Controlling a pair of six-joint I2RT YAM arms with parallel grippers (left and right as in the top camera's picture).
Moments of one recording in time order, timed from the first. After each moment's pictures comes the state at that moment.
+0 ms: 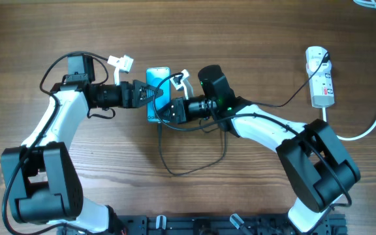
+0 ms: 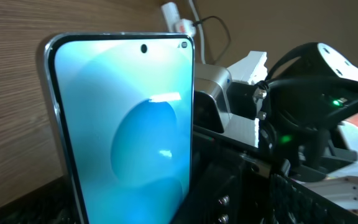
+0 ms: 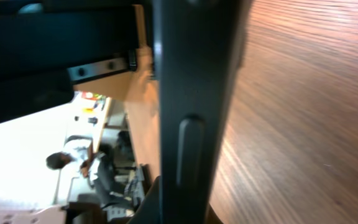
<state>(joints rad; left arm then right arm) 0.09 1.71 1.06 -0.60 1.23 0.10 0.60 1.86 0.99 0.25 -0.90 0.67</state>
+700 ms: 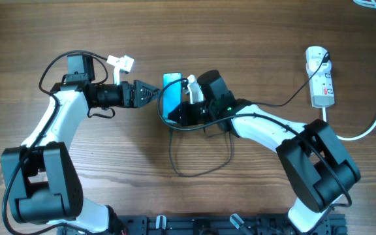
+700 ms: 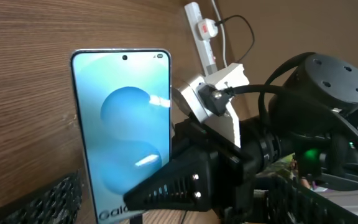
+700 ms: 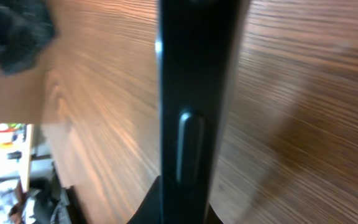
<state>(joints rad) 0.09 1.71 1.06 -0.59 1.15 0.10 0.60 1.86 0.99 0.01 -0.60 0.57</state>
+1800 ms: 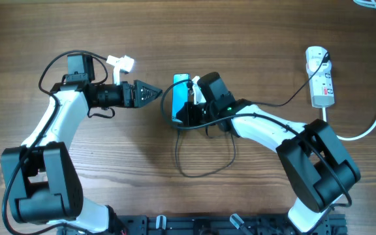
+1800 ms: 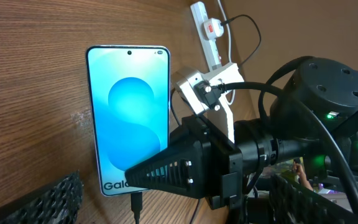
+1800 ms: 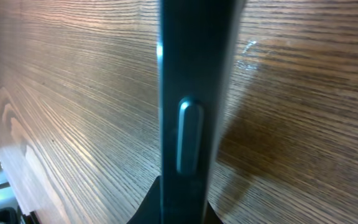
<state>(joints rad) 0.09 1.71 1.06 -0.58 1.13 0.10 0.60 1.86 0.99 -0.05 -0.46 0.57</state>
